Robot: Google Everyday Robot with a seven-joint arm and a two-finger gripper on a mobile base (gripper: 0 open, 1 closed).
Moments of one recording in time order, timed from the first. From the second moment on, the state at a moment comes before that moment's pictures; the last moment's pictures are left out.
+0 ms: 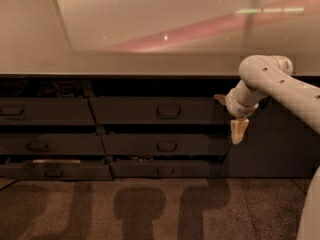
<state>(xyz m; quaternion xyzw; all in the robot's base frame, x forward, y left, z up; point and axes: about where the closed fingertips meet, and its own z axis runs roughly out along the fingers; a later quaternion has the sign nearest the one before) 0.650 -0.261 0.642 -0.78 0.61 -0.03 0.12</state>
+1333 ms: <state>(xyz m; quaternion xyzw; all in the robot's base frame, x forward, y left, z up) 0.658 -0.262 0.641 -0.77 0.63 -0.01 0.10</state>
